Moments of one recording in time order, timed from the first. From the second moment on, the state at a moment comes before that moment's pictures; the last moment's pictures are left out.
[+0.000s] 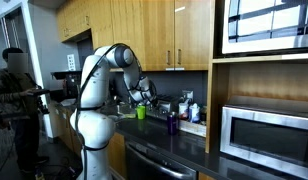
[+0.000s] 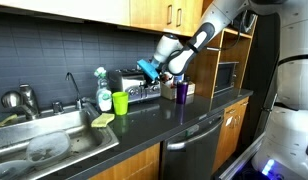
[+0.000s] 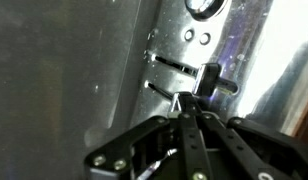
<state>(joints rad) 0.06 0.20 0.15 -2.20 -0.55 2.95 2.03</state>
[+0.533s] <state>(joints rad) 0.06 0.24 0.15 -2.20 -0.55 2.95 2.03</state>
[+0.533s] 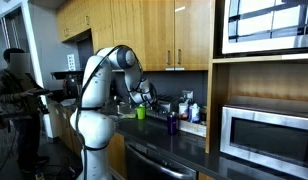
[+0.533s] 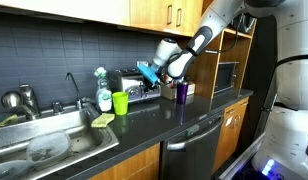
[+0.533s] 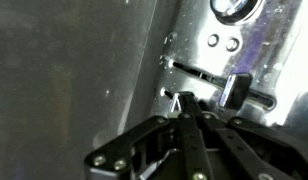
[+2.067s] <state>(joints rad) 0.06 0.28 0.14 -2.20 -0.55 2.98 2.03</state>
